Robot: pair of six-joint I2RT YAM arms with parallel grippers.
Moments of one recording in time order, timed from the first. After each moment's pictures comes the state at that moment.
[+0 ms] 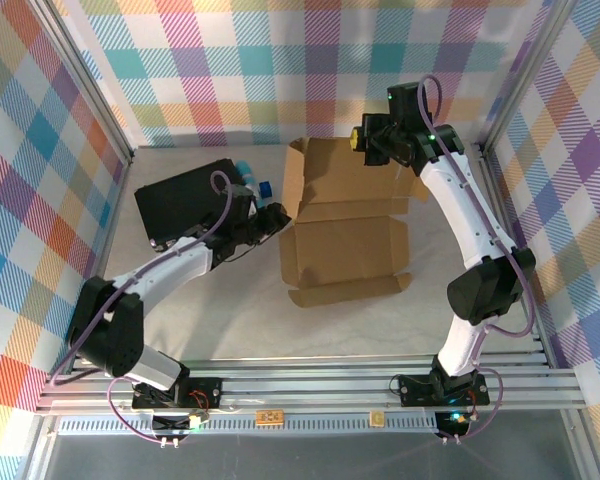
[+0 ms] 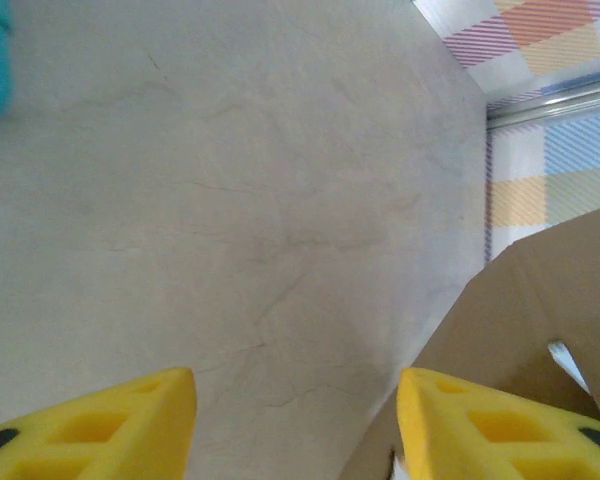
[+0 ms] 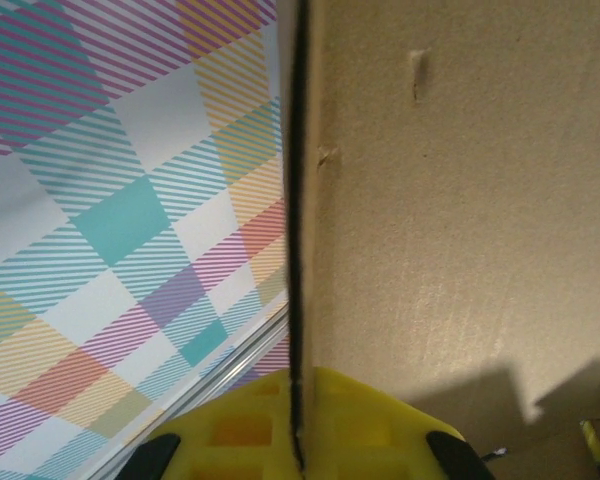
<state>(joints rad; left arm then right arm) -0.48 1.45 1.00 -0.16 0.19 -0.94 0.35 1.80 2.01 -0.83 -0.22 1.83</state>
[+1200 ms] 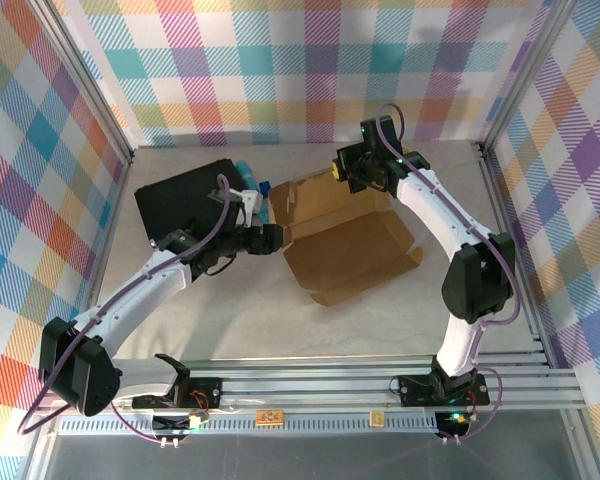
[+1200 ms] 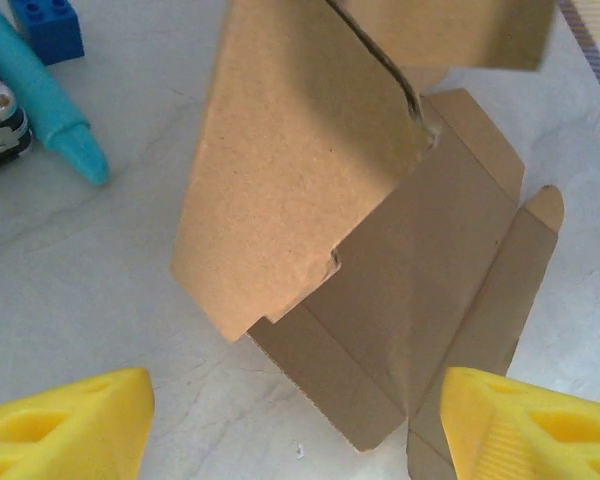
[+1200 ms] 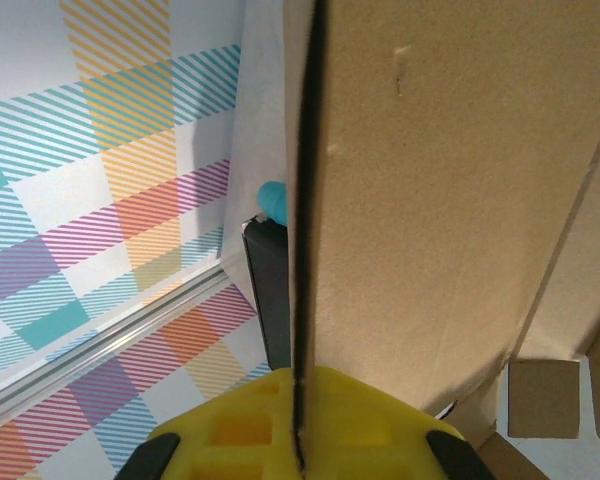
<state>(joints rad) -0.53 1.27 1.03 -0.47 0.11 -0.35 0.41 1.84 1.72 -0.57 -0.25 1.58</state>
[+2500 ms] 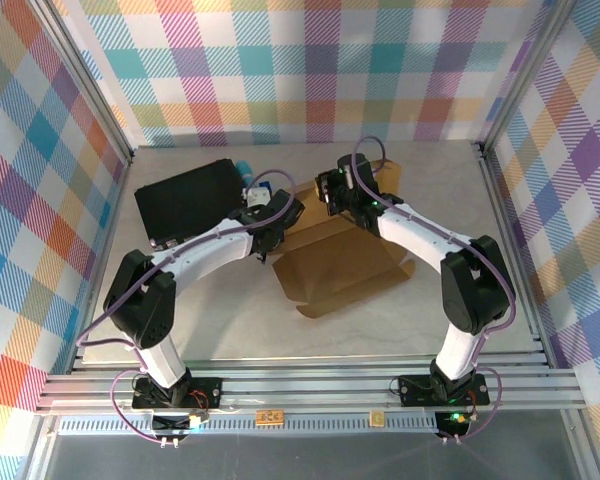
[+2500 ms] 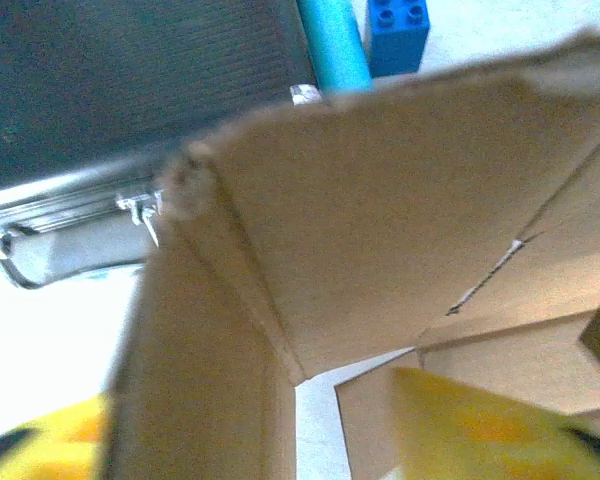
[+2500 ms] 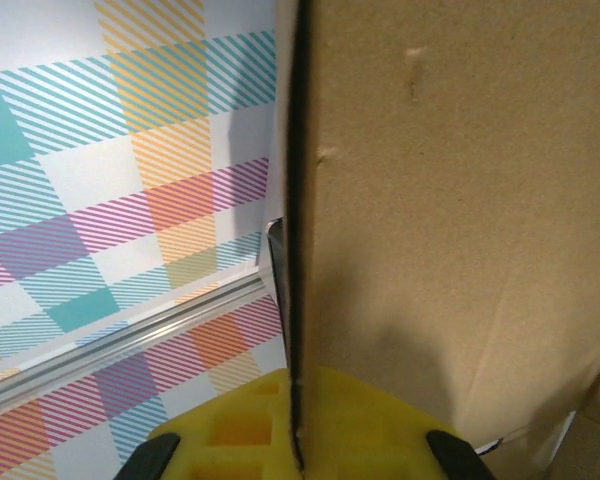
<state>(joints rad) -0.68 1.70 1.29 -0.68 -0.61 -0.72 0.55 1.77 1.30 -0.01 -0.05 1.68</state>
